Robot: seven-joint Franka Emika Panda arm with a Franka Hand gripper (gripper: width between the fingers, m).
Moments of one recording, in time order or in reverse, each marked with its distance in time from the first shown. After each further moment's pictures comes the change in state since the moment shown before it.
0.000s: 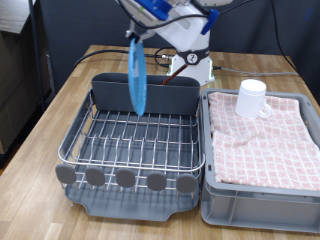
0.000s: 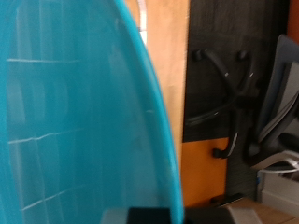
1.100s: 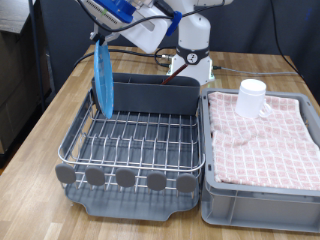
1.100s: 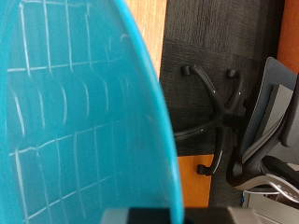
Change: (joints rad) arm -0.038 0.089 -0.061 0.068 -0.017 0.102 -0.110
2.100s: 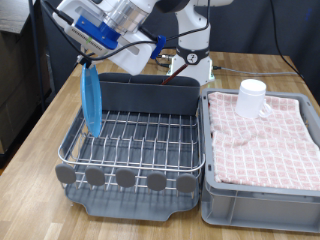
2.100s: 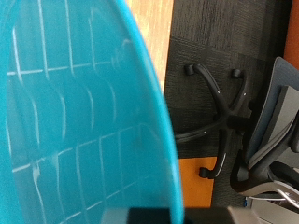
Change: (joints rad) arm -0.012 0.112 -0.069 -0.003 -0.042 0.134 0.019
